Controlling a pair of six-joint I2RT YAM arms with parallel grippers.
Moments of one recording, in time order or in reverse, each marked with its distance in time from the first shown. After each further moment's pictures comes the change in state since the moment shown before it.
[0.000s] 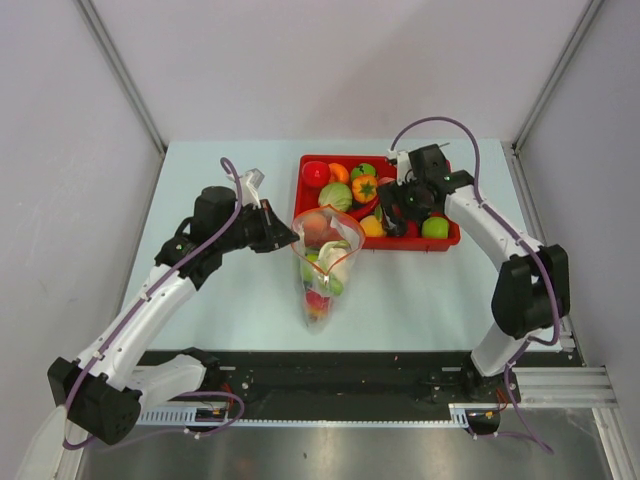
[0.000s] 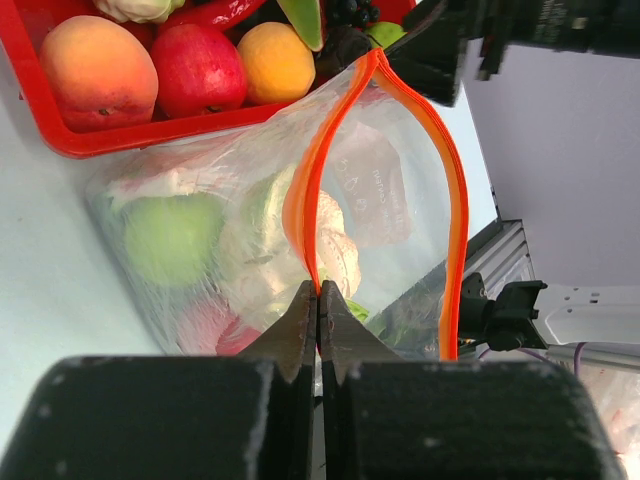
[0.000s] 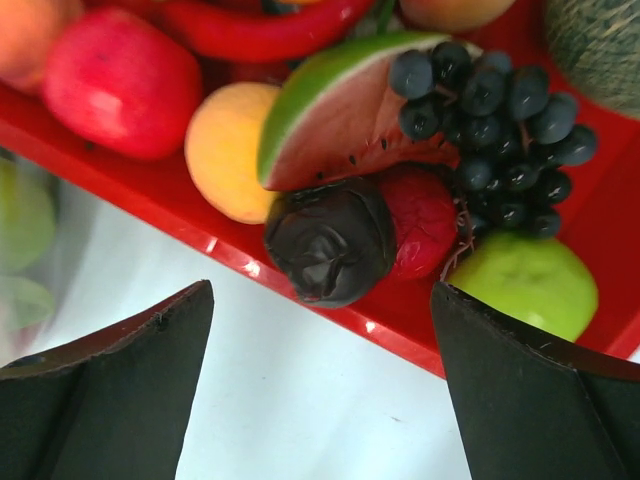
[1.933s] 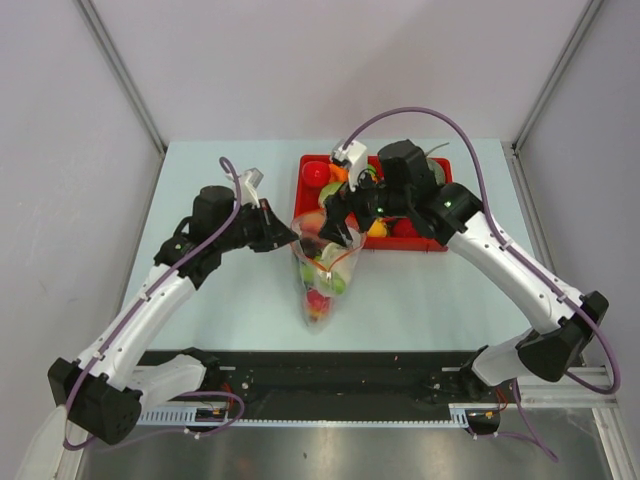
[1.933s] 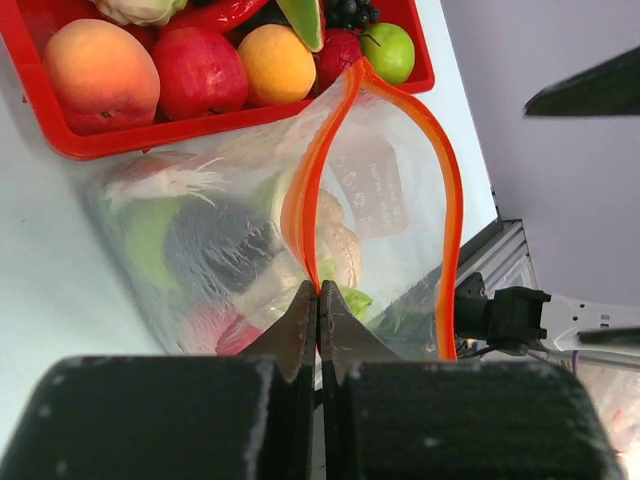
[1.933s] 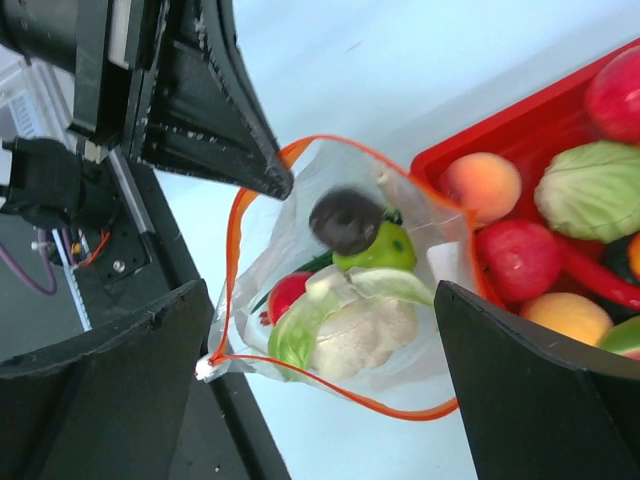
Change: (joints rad) left arm 0.014 0.001 0.002 0.000 0.010 0.008; right arm 0.396 -0.206 0.165 0.023 -0.256 0.036
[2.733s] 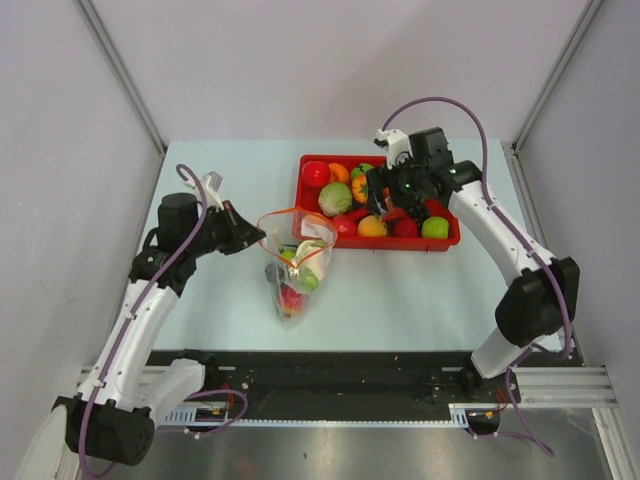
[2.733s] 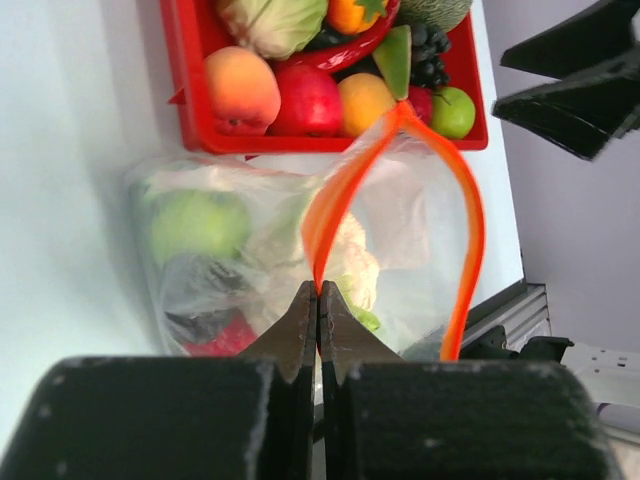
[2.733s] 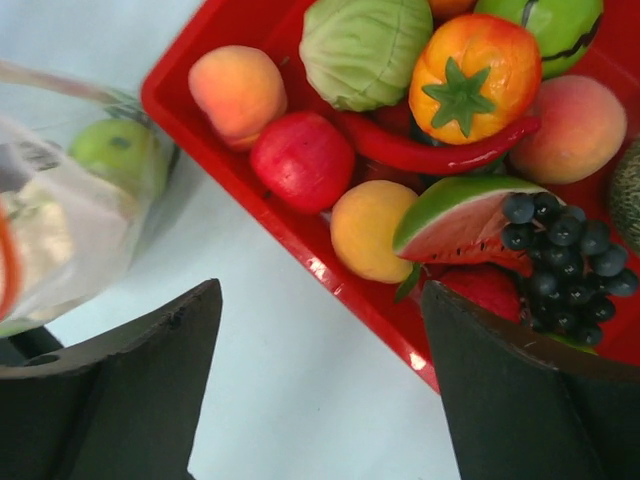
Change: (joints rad) left arm 0.235 -0.111 -0.047 -0.080 0.035 0.035; right arm -0.354 0.159 -0.046 -0.016 0.030 -0.077
